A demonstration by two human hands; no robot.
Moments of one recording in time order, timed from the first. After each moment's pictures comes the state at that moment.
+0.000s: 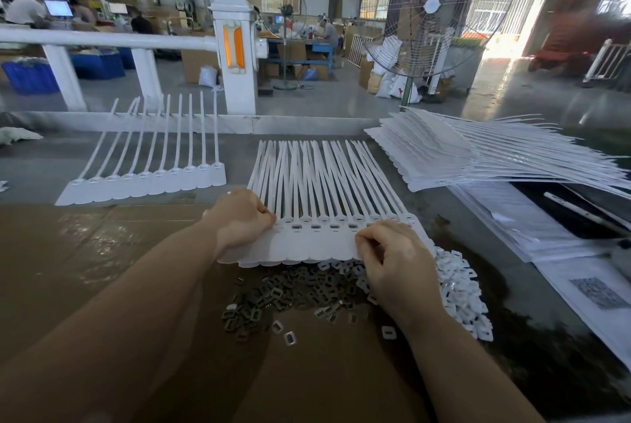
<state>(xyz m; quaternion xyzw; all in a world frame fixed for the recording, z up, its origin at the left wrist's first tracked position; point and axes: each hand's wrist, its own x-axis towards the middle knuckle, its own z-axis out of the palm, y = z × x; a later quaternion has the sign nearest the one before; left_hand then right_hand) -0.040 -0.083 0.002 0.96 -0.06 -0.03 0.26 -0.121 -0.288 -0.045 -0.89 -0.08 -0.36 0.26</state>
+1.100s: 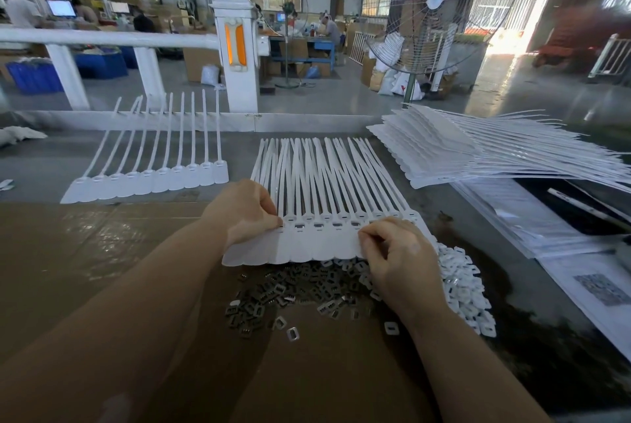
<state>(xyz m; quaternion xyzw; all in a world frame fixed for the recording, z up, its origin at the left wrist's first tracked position) -0.034 -0.082 0.001 0.96 -0.09 0.01 0.28 -0.121 -0.287 -0.042 -0.89 -0.07 -0.34 0.28</state>
